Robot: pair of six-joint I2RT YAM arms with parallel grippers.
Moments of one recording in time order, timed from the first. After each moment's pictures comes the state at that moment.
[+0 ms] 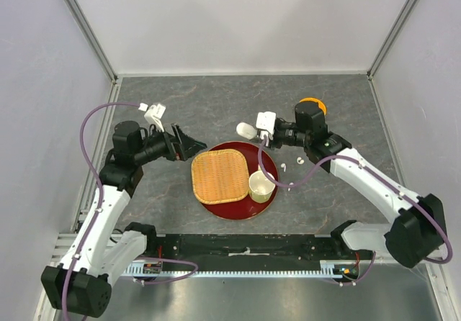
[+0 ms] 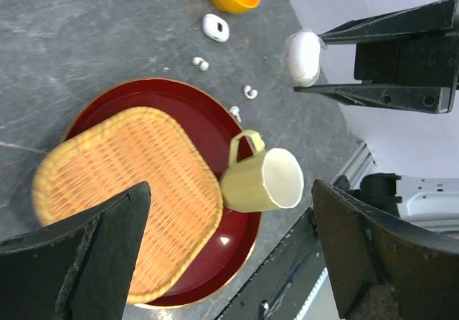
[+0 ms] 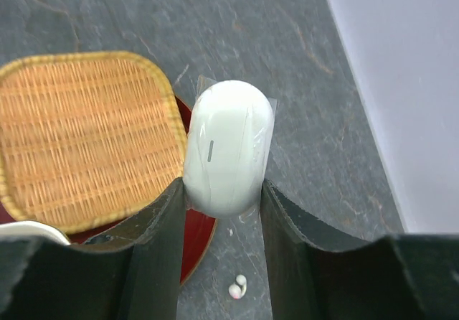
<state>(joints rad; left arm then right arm) -0.14 0.86 0.77 -0.26 0.68 -0.47 0.52 1.29 1.00 -0.11 -0.62 -0.71</state>
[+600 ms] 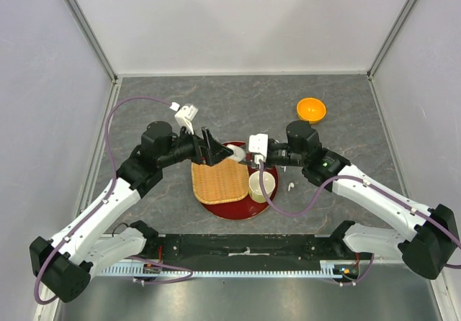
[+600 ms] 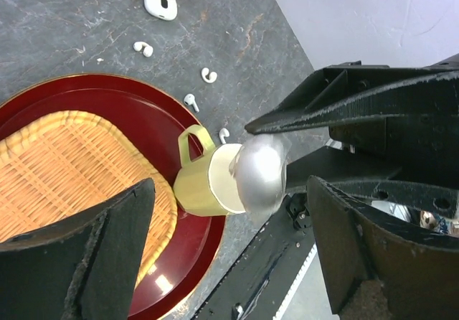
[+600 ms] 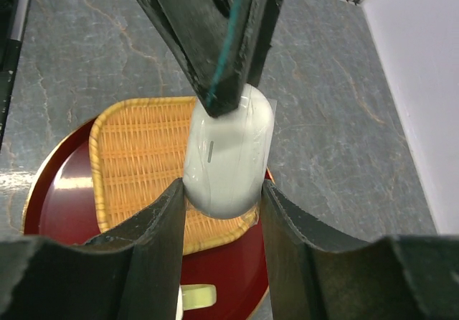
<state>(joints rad) -0.55 0.94 0.83 -0.19 0.40 -0.56 0.73 1.14 0.89 -0.07 -0.57 -0.60</state>
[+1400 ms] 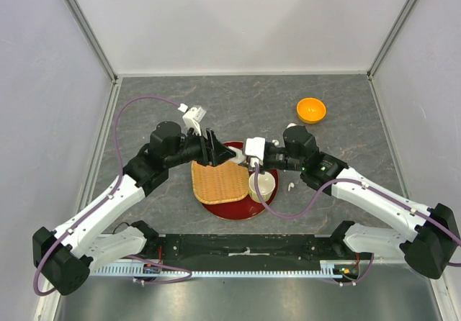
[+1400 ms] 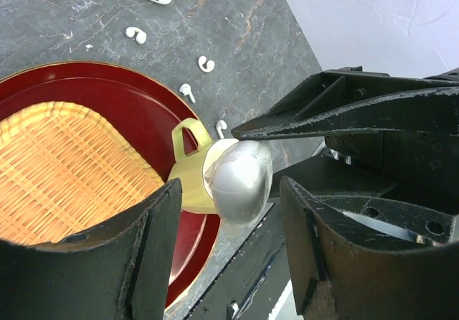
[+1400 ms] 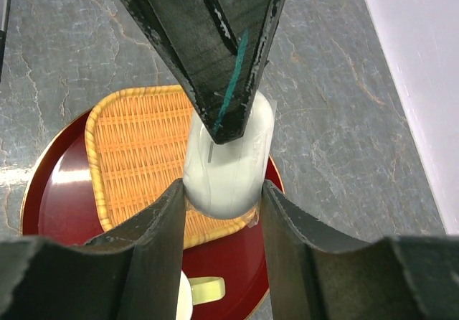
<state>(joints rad) -0.63 0.99 0.84 -0.18 0.35 -0.57 0.79 1.13 0.86 -0.06 -0.46 -0.58</state>
